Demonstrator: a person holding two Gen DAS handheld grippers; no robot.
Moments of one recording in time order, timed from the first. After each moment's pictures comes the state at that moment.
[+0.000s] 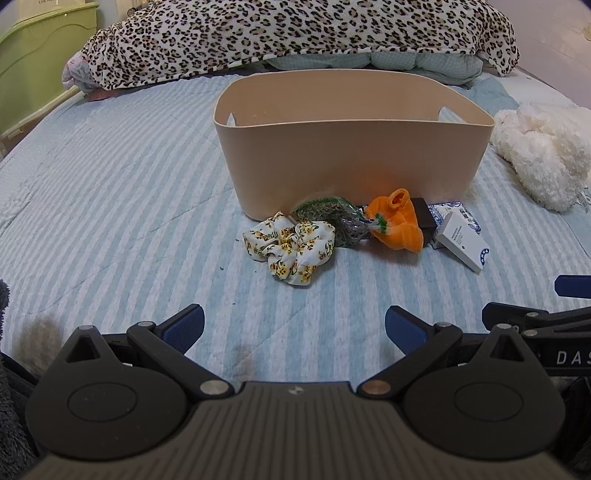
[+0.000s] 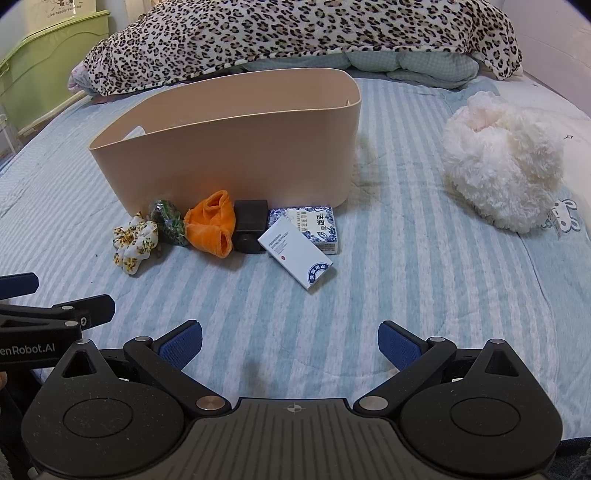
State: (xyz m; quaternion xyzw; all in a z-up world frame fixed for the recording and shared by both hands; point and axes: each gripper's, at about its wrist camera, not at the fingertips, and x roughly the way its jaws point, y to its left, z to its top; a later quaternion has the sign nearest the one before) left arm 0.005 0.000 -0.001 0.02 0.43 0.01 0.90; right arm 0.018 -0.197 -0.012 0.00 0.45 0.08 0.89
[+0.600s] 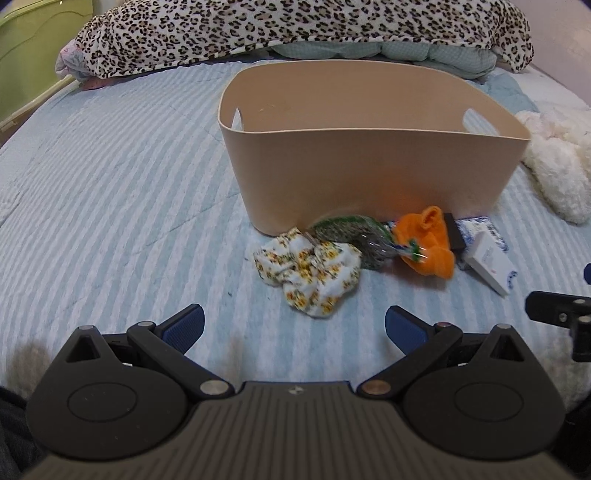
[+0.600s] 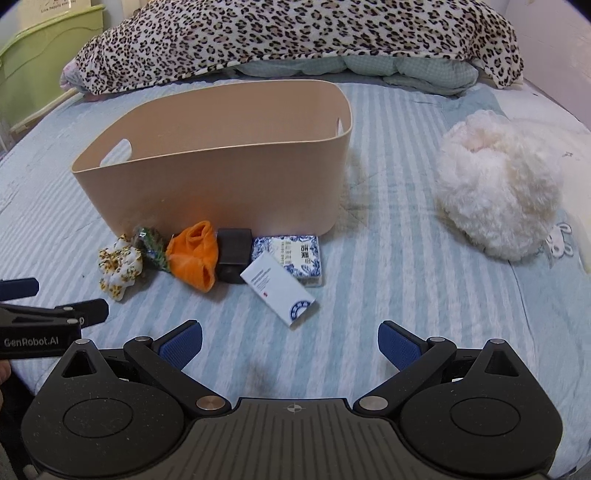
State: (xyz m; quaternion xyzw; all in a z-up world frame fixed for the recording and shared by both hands) left arm 0.054 0.017 -0.008 0.02 0.45 0.01 0.89; right arm 0.052 -0.200 0.007 -0.02 0.46 0.07 0.88
